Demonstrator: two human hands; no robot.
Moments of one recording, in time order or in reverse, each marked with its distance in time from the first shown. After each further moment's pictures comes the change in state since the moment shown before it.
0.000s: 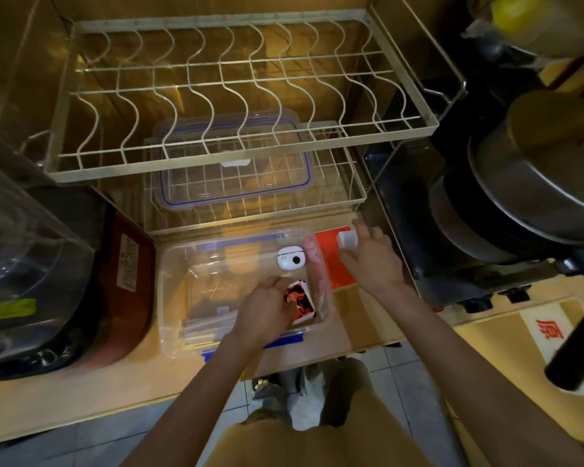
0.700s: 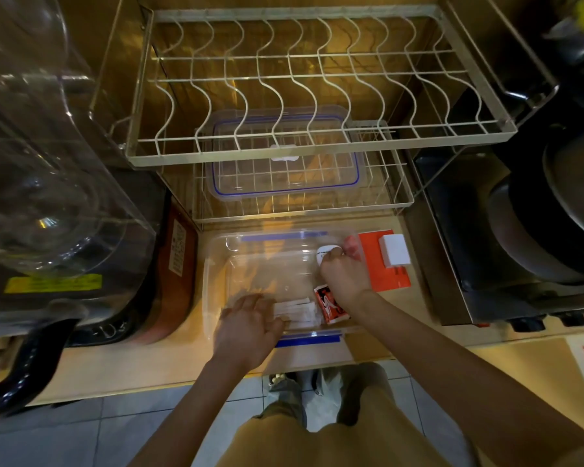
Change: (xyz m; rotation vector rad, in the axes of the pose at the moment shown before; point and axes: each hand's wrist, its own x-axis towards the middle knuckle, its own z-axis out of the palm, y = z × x) left_hand -0.052 -0.070 -0.010 0.181 -0.016 -0.208; right_hand -0.004 -0.079 0.062 -0.531 -0.162 -0.402
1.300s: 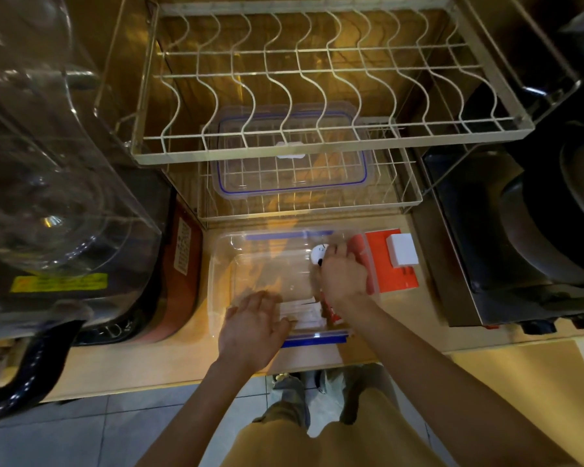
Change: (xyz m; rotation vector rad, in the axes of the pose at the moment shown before) left_hand -0.001 0.000 0.000 -0.038 0.022 0.012; right_hand 0.008 -0.019 0.008 0.276 0.014 0.245
